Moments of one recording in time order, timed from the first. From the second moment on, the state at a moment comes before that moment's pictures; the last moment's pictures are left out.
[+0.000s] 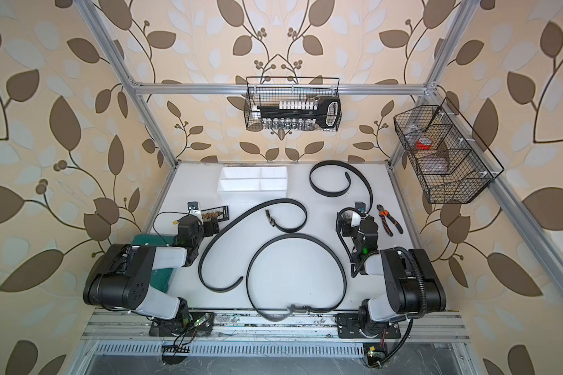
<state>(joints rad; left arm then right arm) -0.03 1.50 0.37 0.64 -0.16 -0.13 -0.01 1.49 0.28 0.93 0.00 0.02</state>
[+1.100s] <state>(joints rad) -0.04 1.41 0.45 0.43 -0.18 -0.13 0.09 1.39 0.35 0.71 0.19 0.03</state>
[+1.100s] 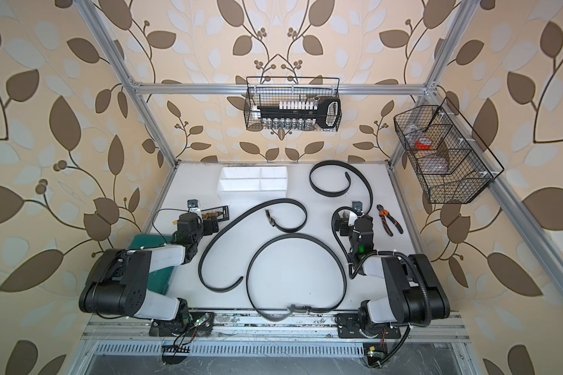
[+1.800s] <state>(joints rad) -0.08 0.88 0.81 -0.66 -0.13 -0.65 0.14 0.87 0.61 -0.21 -0.04 0.34</state>
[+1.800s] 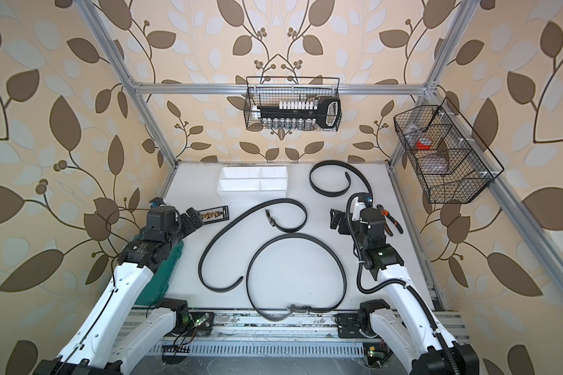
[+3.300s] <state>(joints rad) -0.15 1.89 1.20 -0.39 0.12 -0.55 0.14 0.94 0.62 -0.35 -0.30 0.39</state>
